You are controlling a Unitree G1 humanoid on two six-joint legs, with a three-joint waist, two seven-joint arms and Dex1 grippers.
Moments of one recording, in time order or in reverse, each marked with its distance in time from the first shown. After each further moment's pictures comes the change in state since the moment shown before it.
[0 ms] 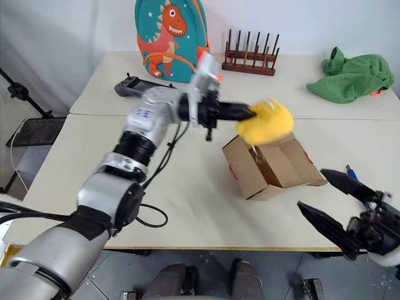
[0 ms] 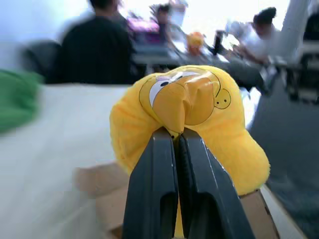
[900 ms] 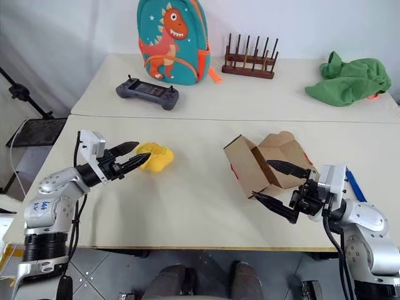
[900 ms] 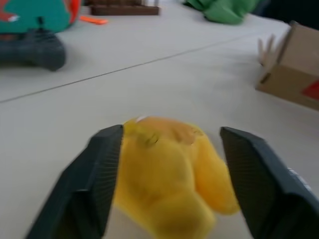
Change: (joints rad) left arm 0.904 0.409 0.217 -0.787 -0.094 0.218 0.407; right arm -0.360 0.038 0.449 0.404 -0.437 -0.322 0.225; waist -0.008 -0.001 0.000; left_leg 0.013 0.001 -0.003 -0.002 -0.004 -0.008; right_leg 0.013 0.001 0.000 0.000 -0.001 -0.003
